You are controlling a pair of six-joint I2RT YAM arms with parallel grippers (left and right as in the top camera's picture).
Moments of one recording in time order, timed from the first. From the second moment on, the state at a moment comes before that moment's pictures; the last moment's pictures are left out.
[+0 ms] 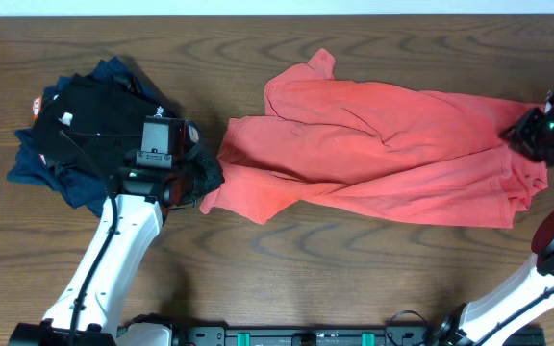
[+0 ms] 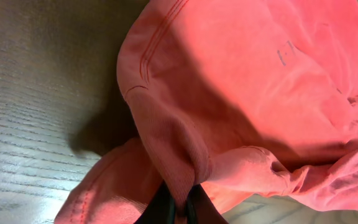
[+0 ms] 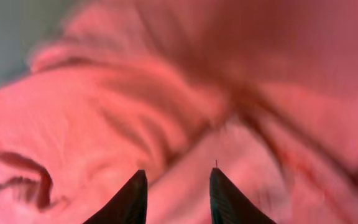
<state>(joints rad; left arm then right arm) -0.13 1.34 0.88 -0.62 0.31 -0.59 -0.55 2.03 1.55 -0.94 -0.39 0.16</state>
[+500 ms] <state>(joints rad) -0.13 1.34 0.88 -0.62 0.31 -0.59 -0.55 2.03 1.44 -0.99 -0.14 0.16</state>
